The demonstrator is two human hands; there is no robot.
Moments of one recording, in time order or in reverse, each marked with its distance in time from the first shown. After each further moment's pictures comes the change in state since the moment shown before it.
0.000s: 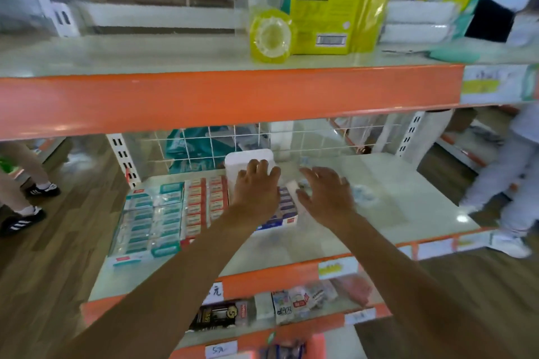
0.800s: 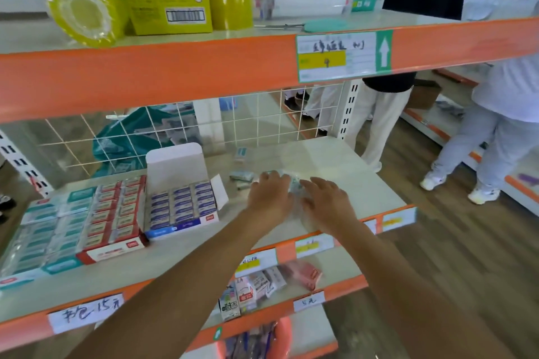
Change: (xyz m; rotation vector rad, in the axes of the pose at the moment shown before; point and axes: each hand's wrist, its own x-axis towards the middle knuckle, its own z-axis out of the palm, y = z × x) left_hand 0.050 0.177 0.047 -0.229 -0.178 0.028; right_hand -0.046 0.167 0.030 0.193 -0.019 0.086
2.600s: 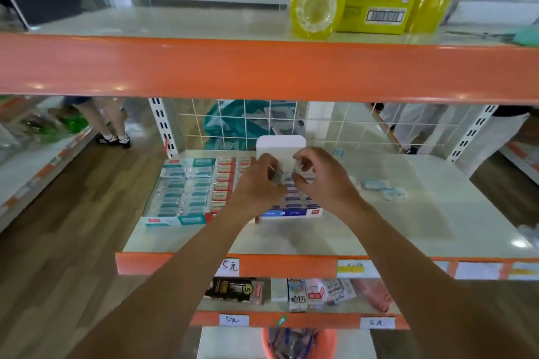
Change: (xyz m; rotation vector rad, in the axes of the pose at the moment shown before) left_hand -0.108 -0.175 -0.090 -0.584 0.229 -0.369; right_hand 0.037 -0.219 -0.003 0.425 0.061 -0.487
